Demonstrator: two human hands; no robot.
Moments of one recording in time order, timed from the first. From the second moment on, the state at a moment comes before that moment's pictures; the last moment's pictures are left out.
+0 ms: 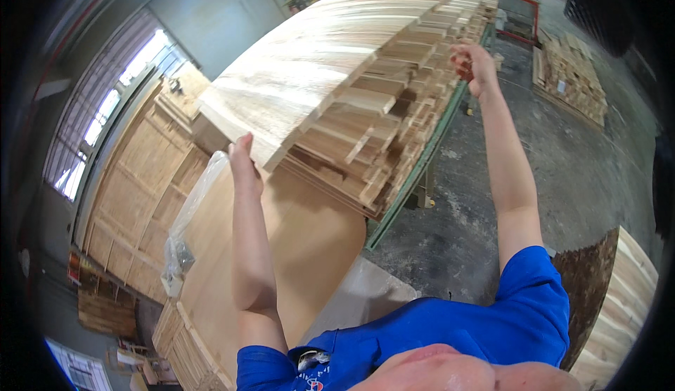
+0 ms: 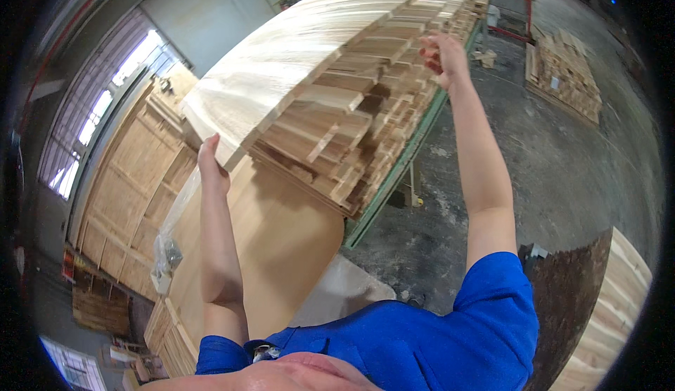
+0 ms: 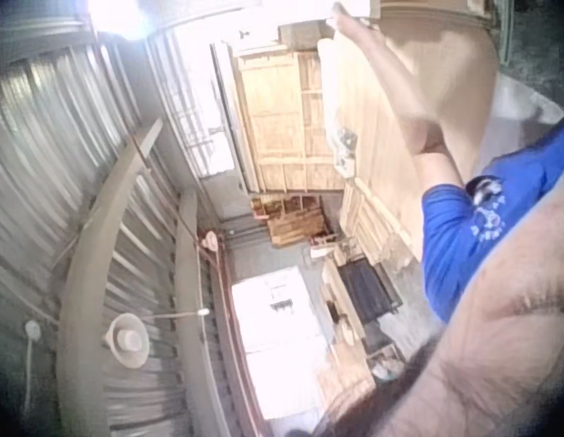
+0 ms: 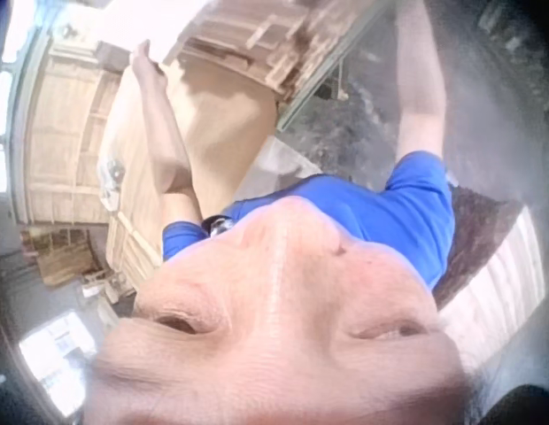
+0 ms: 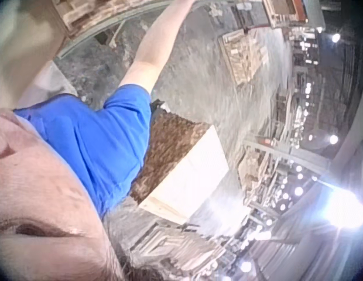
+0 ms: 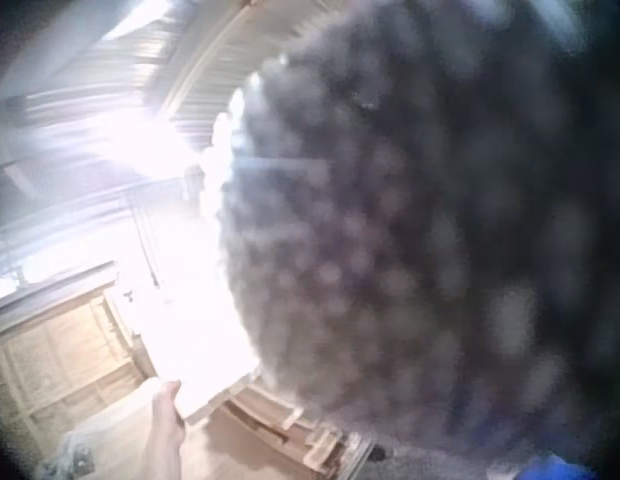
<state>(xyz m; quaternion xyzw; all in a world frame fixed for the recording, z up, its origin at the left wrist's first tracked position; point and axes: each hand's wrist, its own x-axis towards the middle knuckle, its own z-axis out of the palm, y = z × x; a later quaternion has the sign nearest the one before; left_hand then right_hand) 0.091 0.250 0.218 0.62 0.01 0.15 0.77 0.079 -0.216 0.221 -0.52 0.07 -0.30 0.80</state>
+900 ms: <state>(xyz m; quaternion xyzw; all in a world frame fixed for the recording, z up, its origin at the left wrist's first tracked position) 0.035 0.177 0.210 0.44 -0.02 0.17 0.88 0.164 -0.249 0.234 -0.39 -0.15 0.17 0.89</state>
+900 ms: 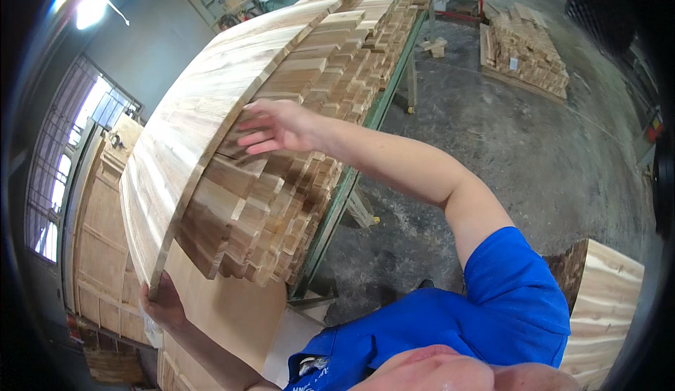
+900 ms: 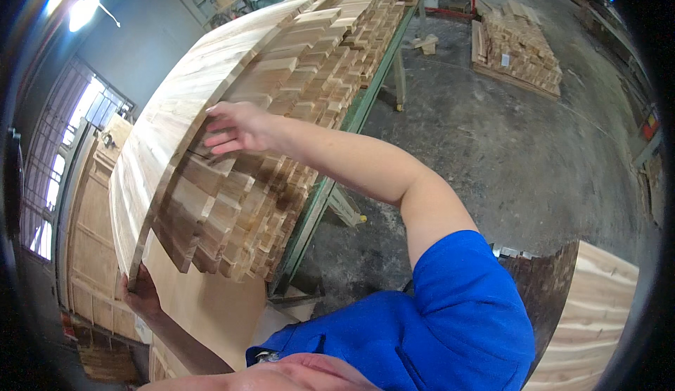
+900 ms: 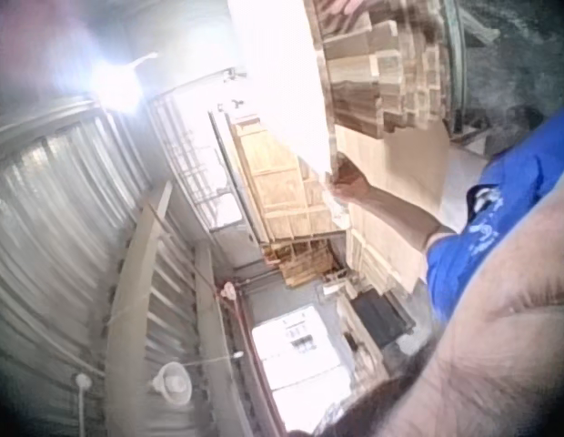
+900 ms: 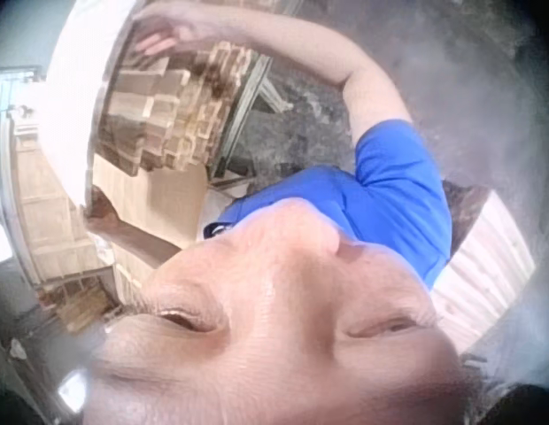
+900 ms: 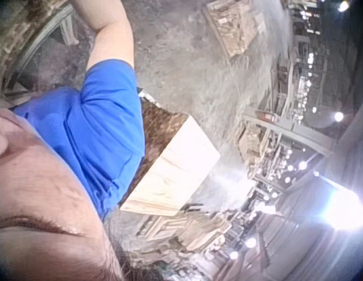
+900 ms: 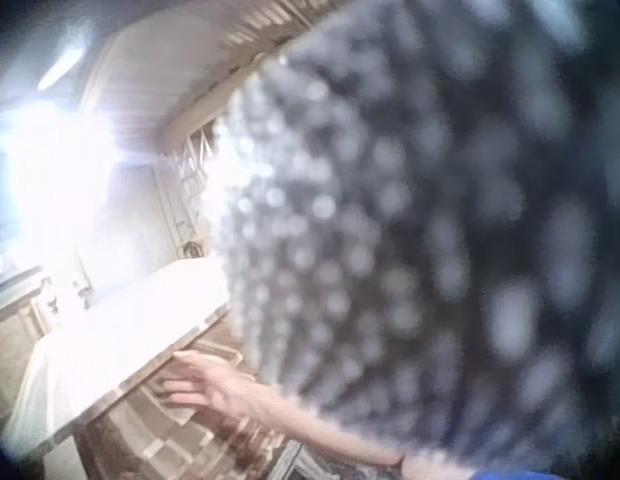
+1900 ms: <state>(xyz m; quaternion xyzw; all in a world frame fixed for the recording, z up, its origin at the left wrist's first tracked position) 0.205 -0.126 0.292 0.46 0.02 0.29 0.84 0.447 -0.482 0.273 -0.19 -0.10 0.24 0.95</state>
